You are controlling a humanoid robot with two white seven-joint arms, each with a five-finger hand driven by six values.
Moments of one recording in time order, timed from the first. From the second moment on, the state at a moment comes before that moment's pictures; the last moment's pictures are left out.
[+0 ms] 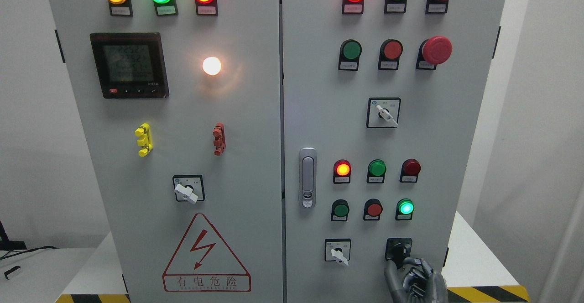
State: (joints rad) left arm -0.04 -0.09 0.10 0.08 0.00 -0.16 0.06; right arm -0.21 0.12 0.07 -1.63 0.16 0.15 -0.32
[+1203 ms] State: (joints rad) left arm -0.04 -0.09 0.10 0.08 0.00 -0.16 0.06; right arm -0.21 0.12 0.07 -1.63 0.17 0.15 -0.32
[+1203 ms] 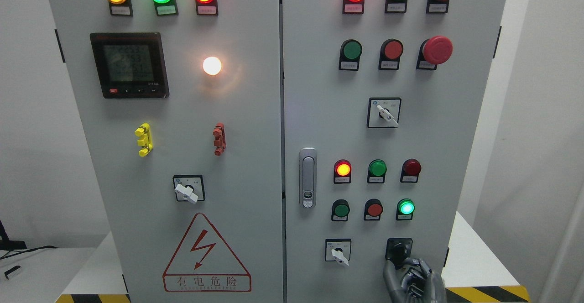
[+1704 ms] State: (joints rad) left arm -0.04 -0.09 0.10 0.08 0.00 -0.16 0.06; right arm -0.20 0.12 0.06 -1.63 0.17 0.15 -0.32
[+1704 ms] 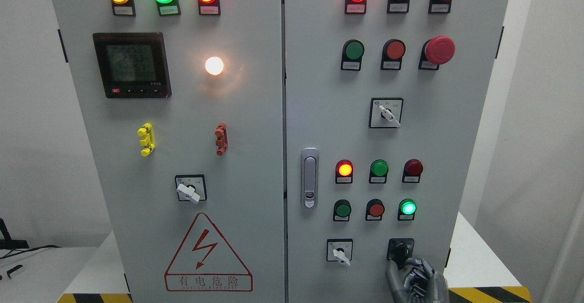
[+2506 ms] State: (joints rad) left arm -0.04 -0.09 0.10 0.08 0.00 -0.16 0.06; right arm -0.20 0.12 0.05 -1.62 0.19 0.14 -0.32
